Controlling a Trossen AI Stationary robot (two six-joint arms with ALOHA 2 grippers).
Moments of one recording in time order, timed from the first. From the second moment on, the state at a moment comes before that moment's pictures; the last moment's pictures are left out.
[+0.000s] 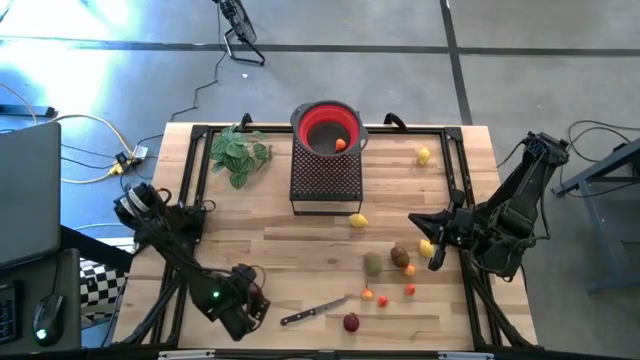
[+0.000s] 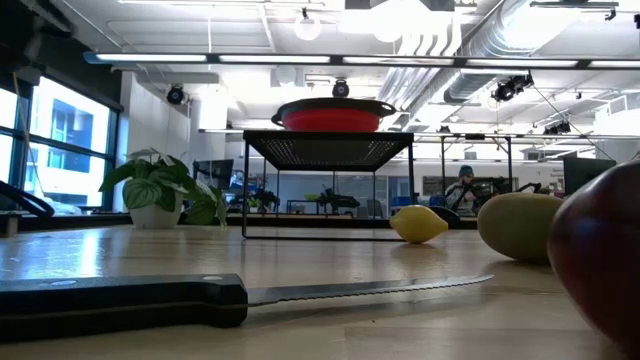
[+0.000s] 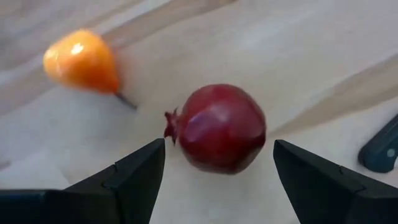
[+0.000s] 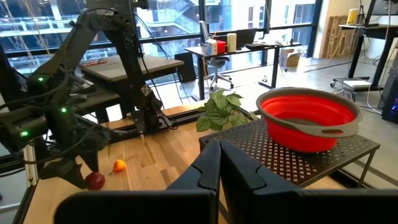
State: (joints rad) left arm -0.84 1.73 1.13 -0.81 -0.24 -1.97; right arm 0.93 0.96 0.88 -0.35 1.34 0.53
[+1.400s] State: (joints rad) left arm -0.71 1.74 1.13 -0.81 -0.12 -1.73; right arm 0.93 0.96 0.88 -0.35 1.33 0.53
